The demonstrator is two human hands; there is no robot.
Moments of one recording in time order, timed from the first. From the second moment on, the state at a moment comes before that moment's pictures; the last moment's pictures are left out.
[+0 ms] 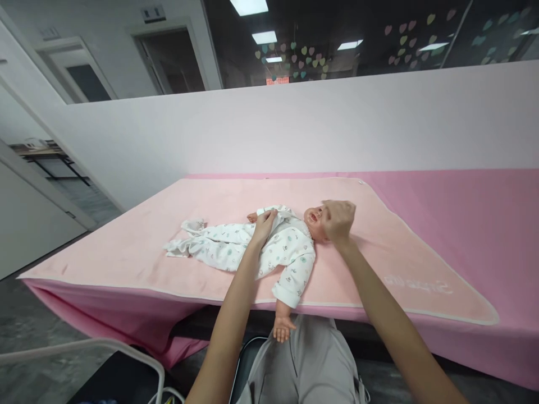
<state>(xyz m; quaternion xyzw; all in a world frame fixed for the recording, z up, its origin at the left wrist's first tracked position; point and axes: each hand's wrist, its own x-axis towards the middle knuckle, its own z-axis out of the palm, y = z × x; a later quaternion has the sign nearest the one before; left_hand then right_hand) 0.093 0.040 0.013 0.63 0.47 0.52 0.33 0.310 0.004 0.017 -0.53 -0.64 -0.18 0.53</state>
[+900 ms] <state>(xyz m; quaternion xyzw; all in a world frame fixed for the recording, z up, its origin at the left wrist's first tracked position) 0.098 0.024 0.017 0.75 0.38 0.41 0.35 0.268 -0.018 0.039 -0.43 -0.50 -0.01 0.75</state>
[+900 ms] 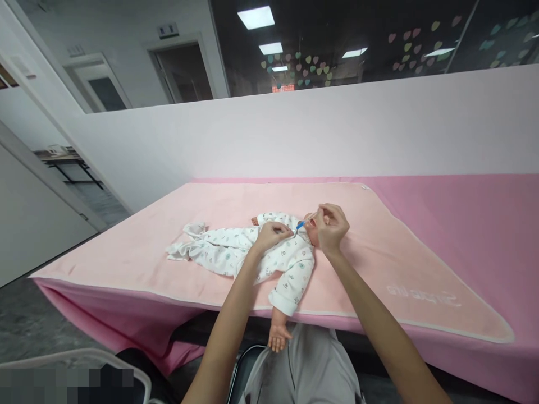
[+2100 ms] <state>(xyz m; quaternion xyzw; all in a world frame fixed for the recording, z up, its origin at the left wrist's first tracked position) 0.090 0.030 0.015 0.50 0.23 0.61 0.58 0.251 -0.007 0.007 -0.38 -0.52 -0.01 0.77</state>
